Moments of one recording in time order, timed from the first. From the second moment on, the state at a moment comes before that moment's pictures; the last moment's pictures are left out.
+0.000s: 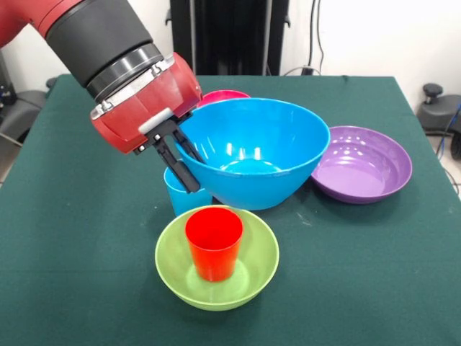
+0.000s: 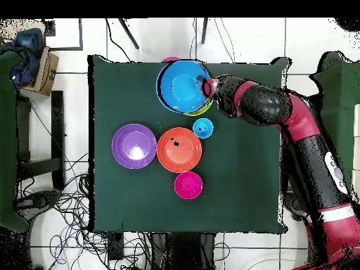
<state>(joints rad) -1.11 -0.22 1.19 1.44 -0.52 0.72 1.41</state>
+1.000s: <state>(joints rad) -1.10 -0.24 1.19 1.36 -0.51 0.83 1.36</state>
